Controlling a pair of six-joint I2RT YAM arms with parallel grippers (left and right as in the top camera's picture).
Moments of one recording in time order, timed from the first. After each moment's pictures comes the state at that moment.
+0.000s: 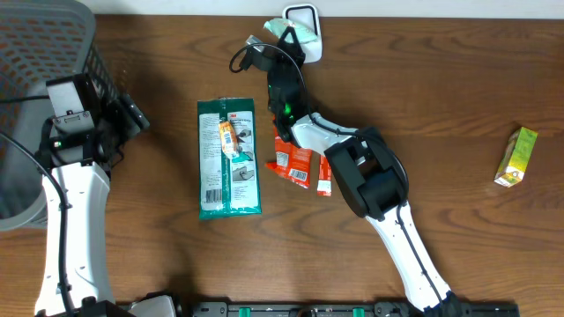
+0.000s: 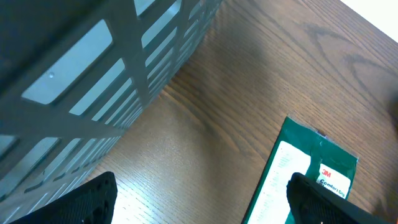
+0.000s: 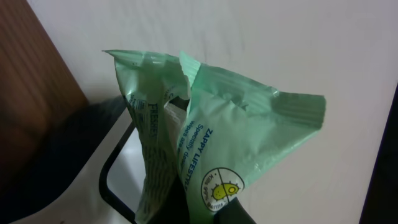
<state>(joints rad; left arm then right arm) 0.25 1.38 1.16 -0.69 -0.03 -0.36 0.59 2.61 1.80 0.86 0.68 -1.31</state>
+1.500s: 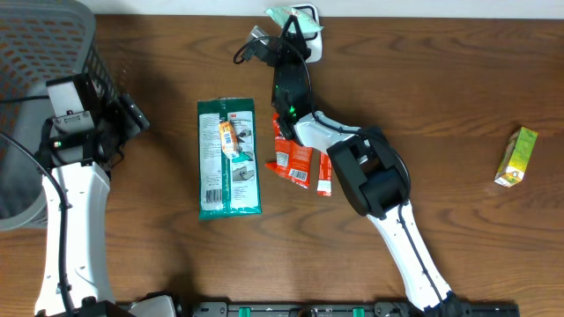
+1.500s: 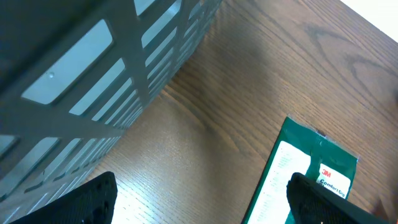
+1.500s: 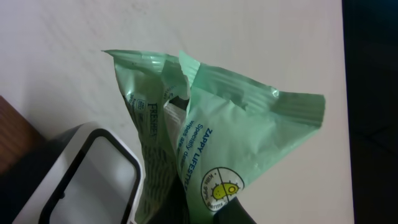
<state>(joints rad) 0.25 1.38 1.16 -0.69 -0.03 -0.36 0.57 2.61 1.80 1.01 0.64 -1.24</state>
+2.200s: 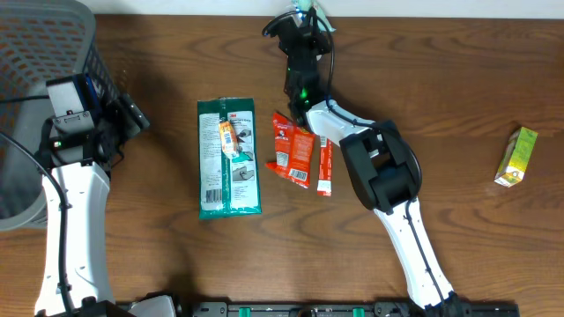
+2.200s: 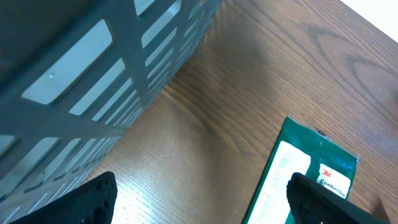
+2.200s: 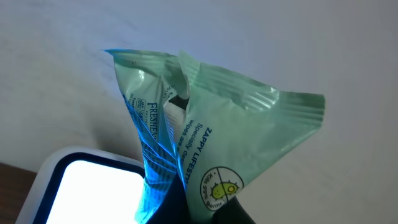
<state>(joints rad) 0.25 1.38 1.16 -0.69 -0.03 -0.36 0.50 2.61 1.87 0.86 0.67 -0.63</state>
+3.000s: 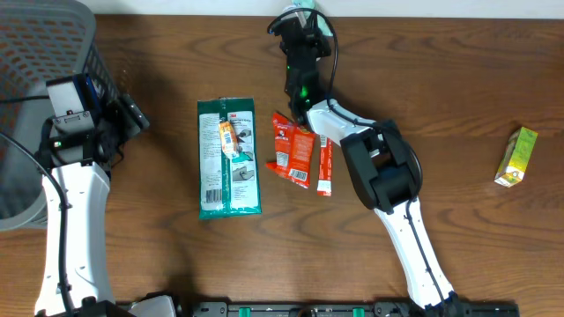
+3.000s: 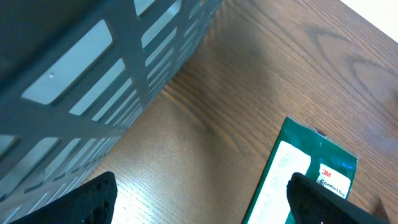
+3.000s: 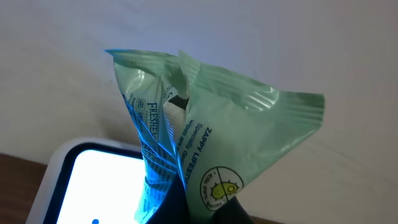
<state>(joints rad) 0.25 1.38 1.16 -0.69 -0.03 -0.36 0.49 2.61 1.87 0.82 0.67 -0.53</state>
